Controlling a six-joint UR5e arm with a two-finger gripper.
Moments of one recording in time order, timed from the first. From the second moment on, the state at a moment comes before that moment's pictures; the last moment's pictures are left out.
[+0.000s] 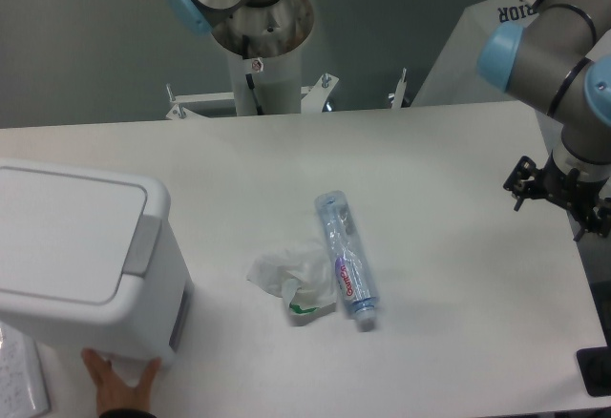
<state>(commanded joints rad) 2.82 -2.14 -1.22 -1.25 1.59 1.46</state>
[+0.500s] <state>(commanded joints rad) 2.82 -2.10 -1.27 -1.25 1.54 1.45</state>
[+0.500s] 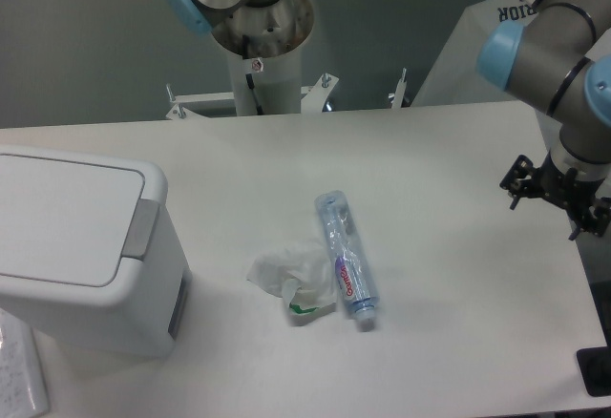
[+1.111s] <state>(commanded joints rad) 2.72 -1.97 -1.42 -1.21 1.45 1.29</state>
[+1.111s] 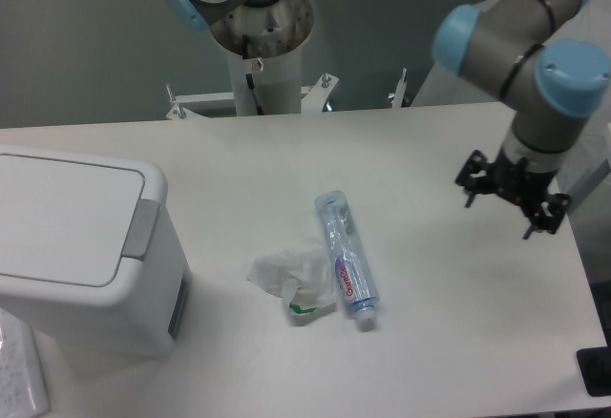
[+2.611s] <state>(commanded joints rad) 2.42 -1.79 -1.57 -1.13 0.68 0.55</state>
